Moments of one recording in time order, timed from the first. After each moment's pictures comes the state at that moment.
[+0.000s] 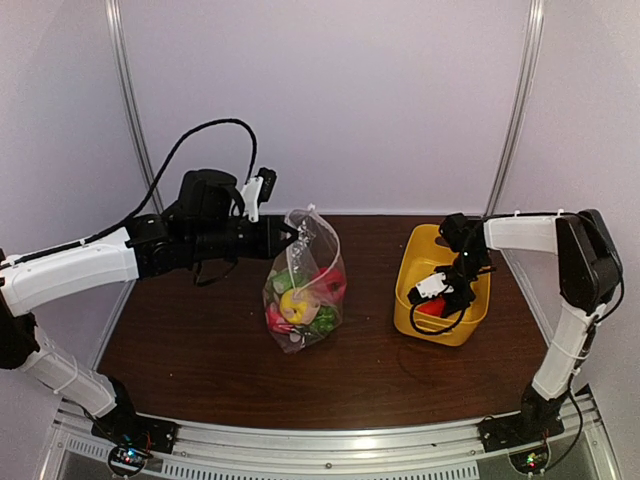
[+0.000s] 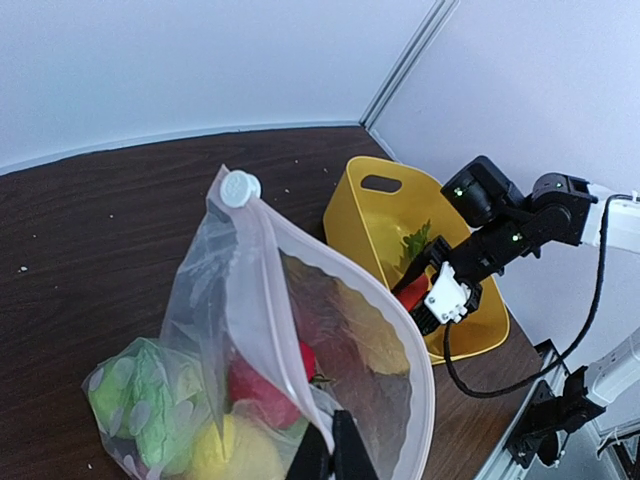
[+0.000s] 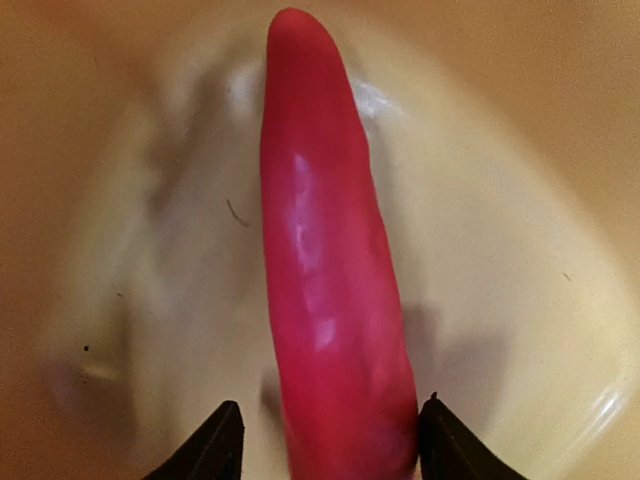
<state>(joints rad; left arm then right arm) -0.88 1.38 1.18 -0.20 -0.01 -0.49 0.30 1.81 1.23 -0.83 -0.17 -1.50</state>
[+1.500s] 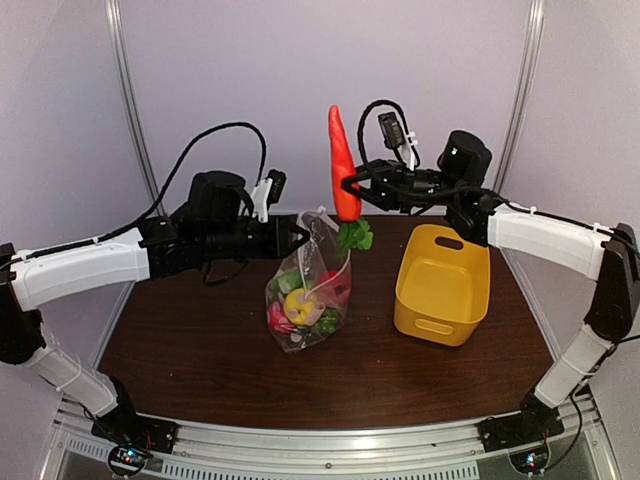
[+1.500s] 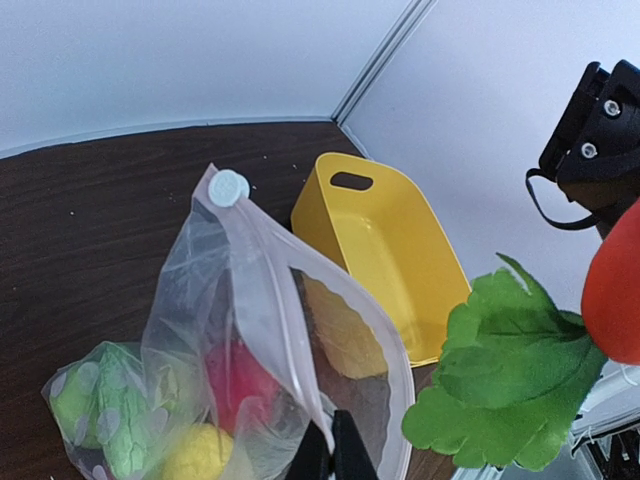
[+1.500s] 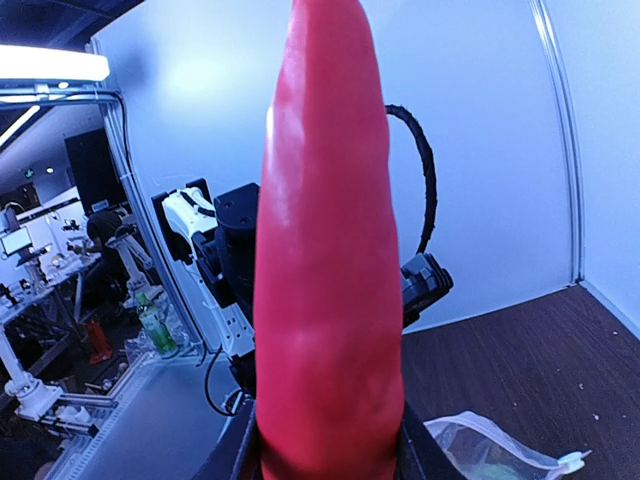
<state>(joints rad) -0.88 1.43 1.19 -0.13 0.07 -0.54 0.59 1.59 1.32 0.50 -1.03 0.45</state>
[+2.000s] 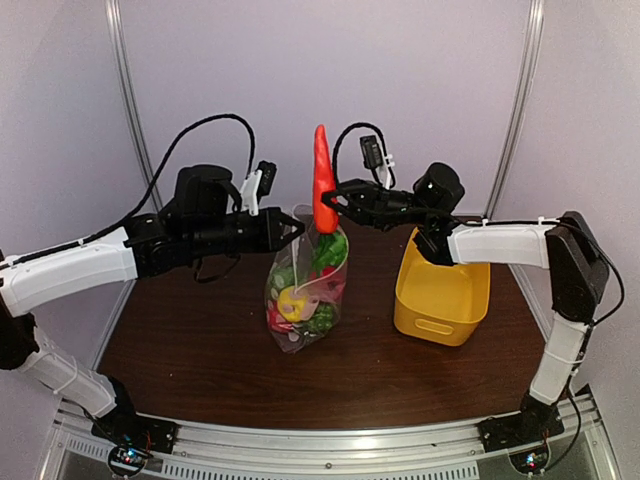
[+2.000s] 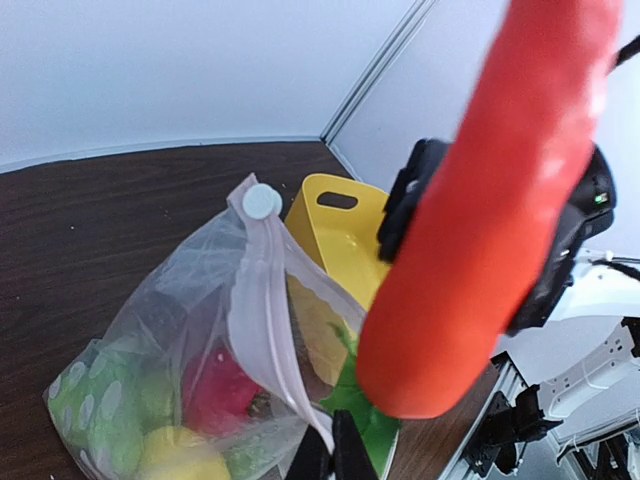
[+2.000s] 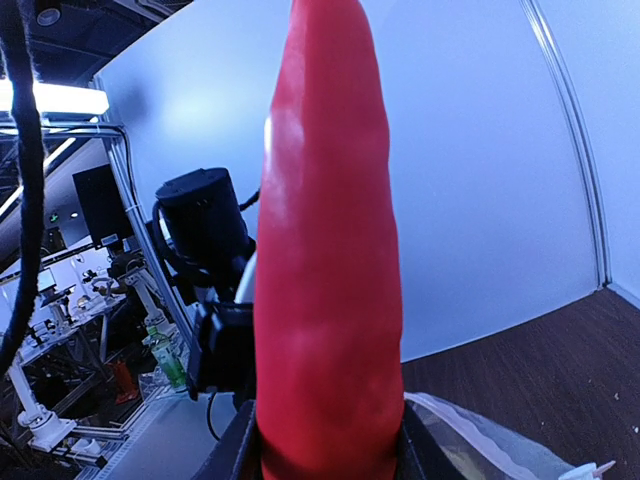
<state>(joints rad) -0.88 1.38 1.19 -0.14 0.06 -0.55 0.63 1.82 1.28 1.00 -0.98 0.73</state>
